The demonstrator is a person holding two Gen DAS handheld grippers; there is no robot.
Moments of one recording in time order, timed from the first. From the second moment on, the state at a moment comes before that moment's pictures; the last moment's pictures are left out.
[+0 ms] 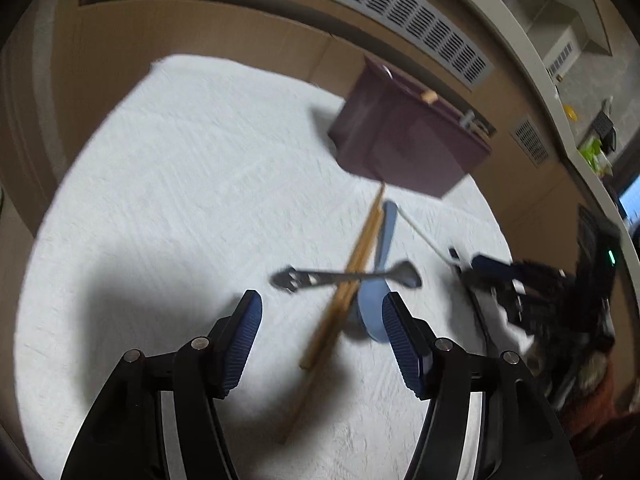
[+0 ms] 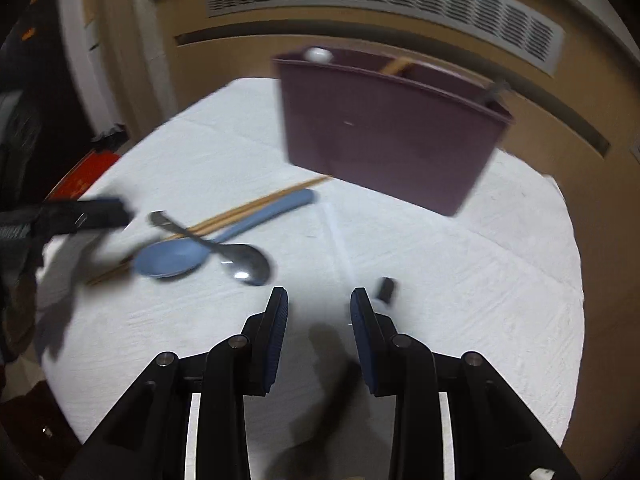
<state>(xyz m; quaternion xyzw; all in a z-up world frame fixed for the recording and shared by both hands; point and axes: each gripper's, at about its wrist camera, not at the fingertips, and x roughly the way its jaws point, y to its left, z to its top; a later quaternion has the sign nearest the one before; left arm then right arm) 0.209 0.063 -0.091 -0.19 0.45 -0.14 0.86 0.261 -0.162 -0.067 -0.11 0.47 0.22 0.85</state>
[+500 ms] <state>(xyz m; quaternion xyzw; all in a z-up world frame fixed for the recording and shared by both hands) 0.215 -0.013 -0.088 -0.16 0.47 -0.24 0.83 0.237 -0.187 -0.068 -0.08 0.48 0.22 0.84</state>
